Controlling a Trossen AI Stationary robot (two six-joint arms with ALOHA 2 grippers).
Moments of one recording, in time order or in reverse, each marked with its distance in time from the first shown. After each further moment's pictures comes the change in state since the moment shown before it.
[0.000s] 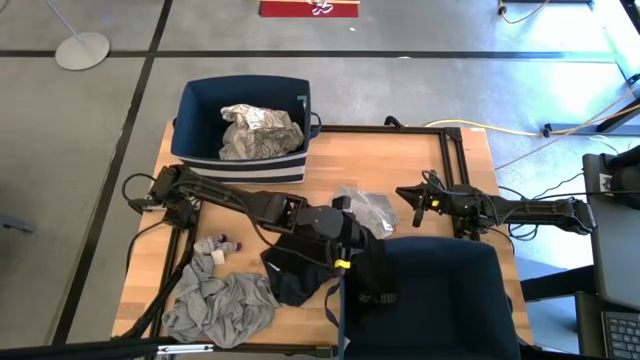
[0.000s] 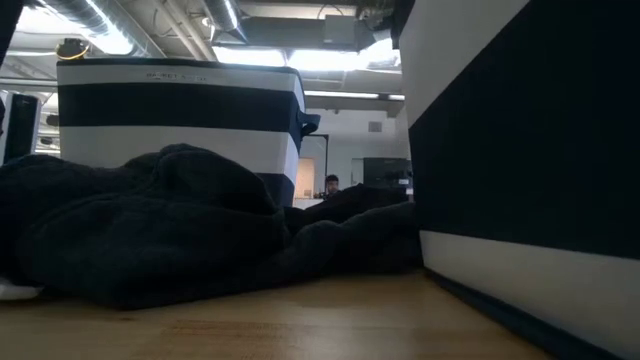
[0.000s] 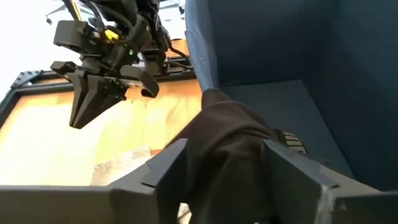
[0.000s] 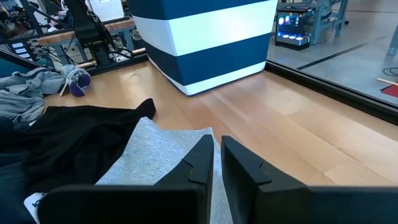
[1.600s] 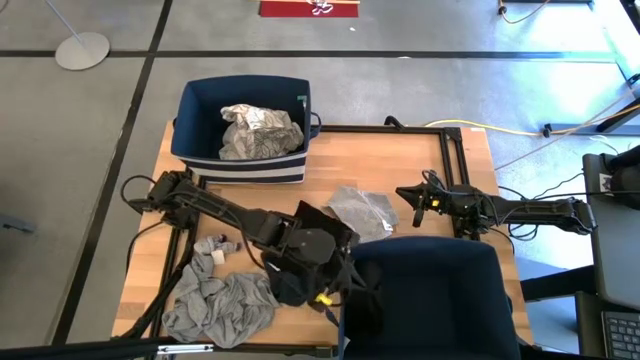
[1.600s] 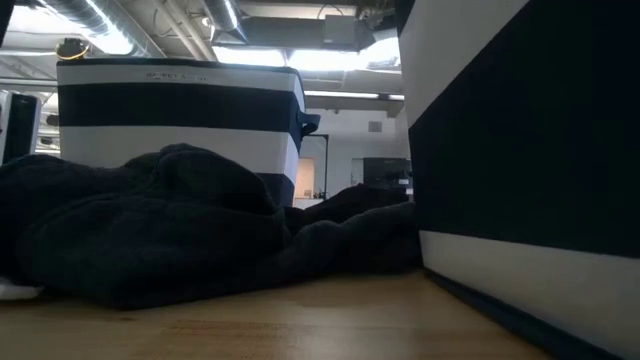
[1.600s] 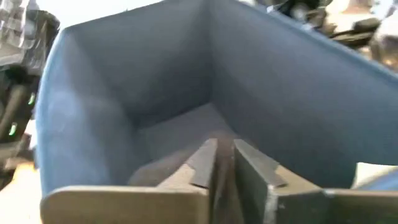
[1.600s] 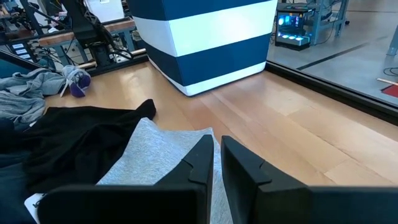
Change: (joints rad) left arm -0.104 0.014 -0.001 0.133 0.218 0.154; right arm 0.000 0.000 0.000 0.005 -0.001 0.001
